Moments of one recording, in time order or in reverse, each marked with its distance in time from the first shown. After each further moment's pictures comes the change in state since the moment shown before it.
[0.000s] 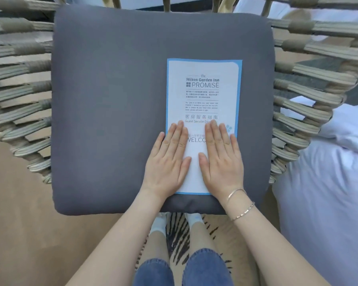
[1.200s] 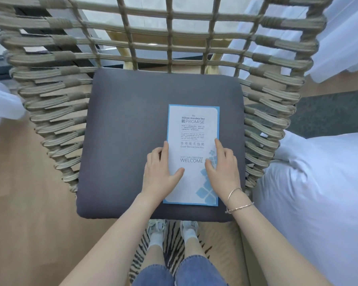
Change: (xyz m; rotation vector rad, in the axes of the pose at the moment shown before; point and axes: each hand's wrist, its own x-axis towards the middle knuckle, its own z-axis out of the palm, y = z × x) left_hand 0.015 0.013 -0.079 -0.415 -0.099 -0.442; right_hand 0.022 0.001 -0.091 0.336 -0.152 0.382
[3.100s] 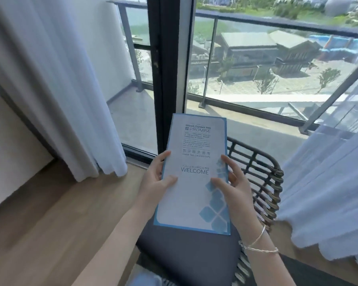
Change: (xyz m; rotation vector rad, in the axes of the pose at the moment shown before) left_hand -0.286 0.223 -0.424 -1.172 0.581 0.056; right_hand -0.226 -0.296 -0.378 1.048 -0.324 -0.552
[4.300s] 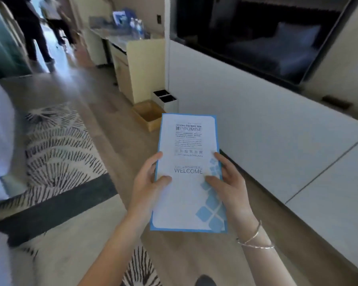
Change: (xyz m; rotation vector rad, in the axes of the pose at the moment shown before) left_hand -0.593 -0.001 -0.369 -0.188 2.294 0.395; right_hand -0.501 0.104 0.623 -0.134 -2.161 0.231
